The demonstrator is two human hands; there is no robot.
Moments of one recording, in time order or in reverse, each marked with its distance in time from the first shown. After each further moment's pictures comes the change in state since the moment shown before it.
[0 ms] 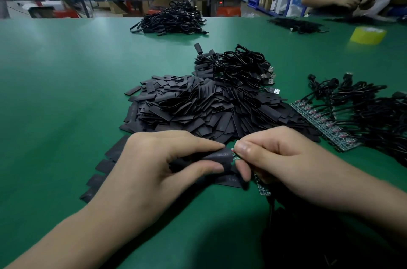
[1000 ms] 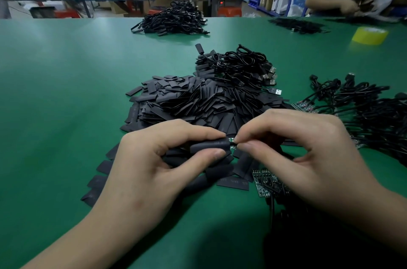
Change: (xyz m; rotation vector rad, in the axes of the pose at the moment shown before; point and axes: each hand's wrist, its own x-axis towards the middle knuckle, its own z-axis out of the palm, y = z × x) left_hand -0.001 -0.003 0.010 -0.216 0.180 -0.064; right_hand -0.006 -0.002 0.000 -0.344 0.447 -0.475
